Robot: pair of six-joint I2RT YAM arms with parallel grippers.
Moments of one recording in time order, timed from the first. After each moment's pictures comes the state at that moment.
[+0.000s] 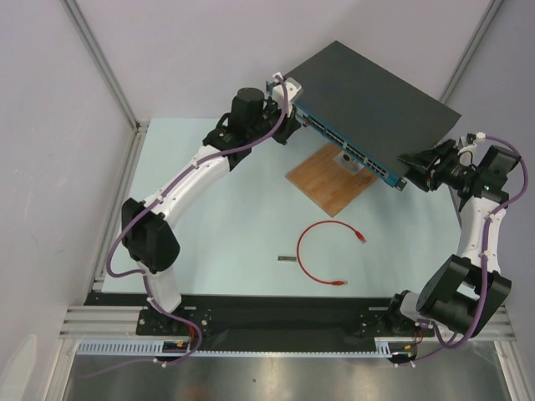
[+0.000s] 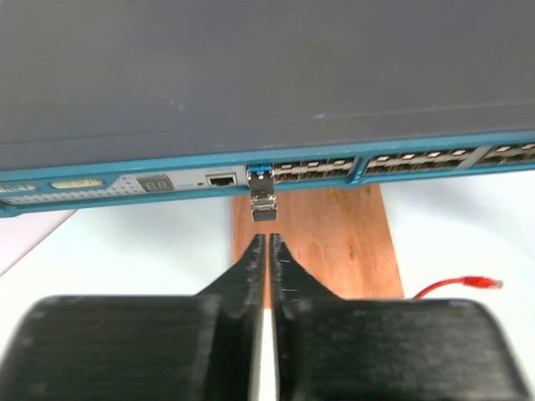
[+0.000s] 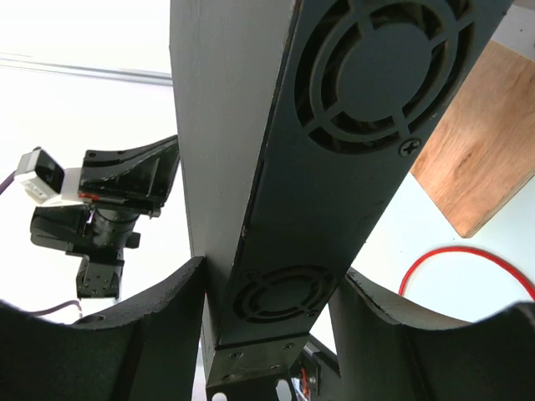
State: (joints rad) left arm -0.59 1.82 1.79 -0.21 0.28 0.10; right arm -0.51 1.30 1.10 -0.34 -1.17 0.76
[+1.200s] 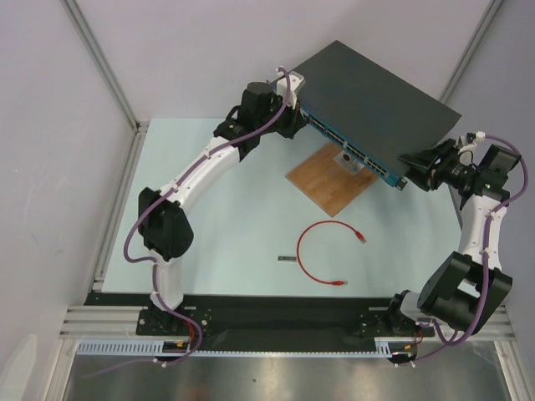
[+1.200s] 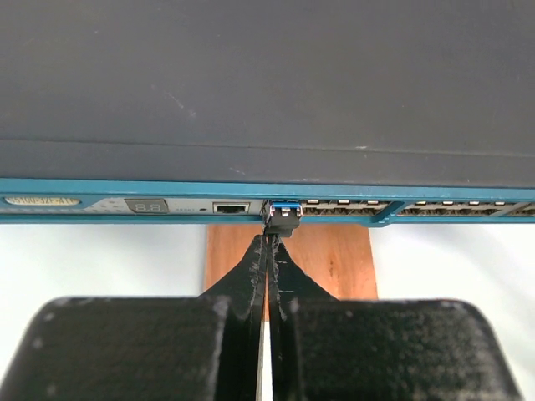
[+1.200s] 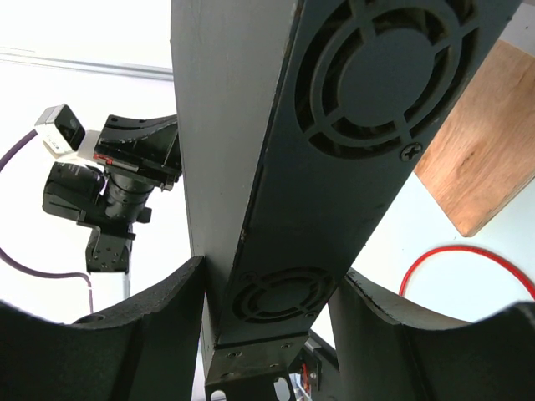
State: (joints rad) left arm -0.58 1.98 1.96 -0.27 0.30 -0.03; right arm -0.51 1.32 1.11 -0.35 -1.19 0.74
